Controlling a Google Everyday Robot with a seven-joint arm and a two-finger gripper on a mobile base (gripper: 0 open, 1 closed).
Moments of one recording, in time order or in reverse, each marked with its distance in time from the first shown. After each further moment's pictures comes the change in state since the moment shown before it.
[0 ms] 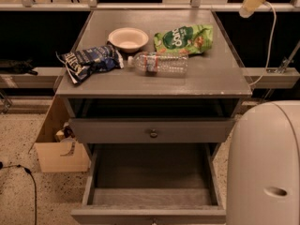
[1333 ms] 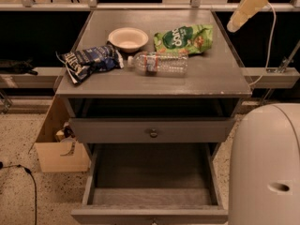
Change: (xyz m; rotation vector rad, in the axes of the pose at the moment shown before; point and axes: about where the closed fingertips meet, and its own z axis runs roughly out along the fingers) arm 0.004 0.020 0.046 -0.116 -0.065 0.075
